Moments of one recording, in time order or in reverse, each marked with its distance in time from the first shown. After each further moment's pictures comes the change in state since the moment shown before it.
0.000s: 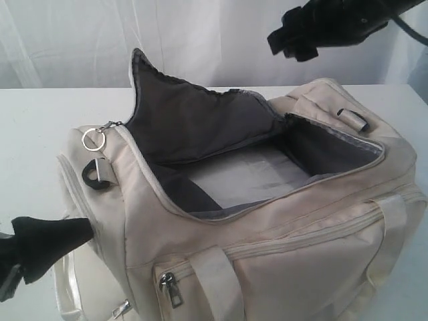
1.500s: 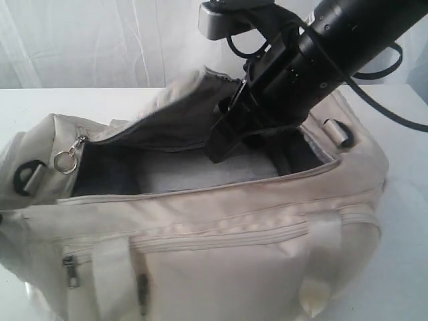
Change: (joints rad) left arm 0.256 -0.022 -0.062 -0.656 0.379 0.539; right arm 0.108 0.003 0.046 0.649 0.320 -0.548
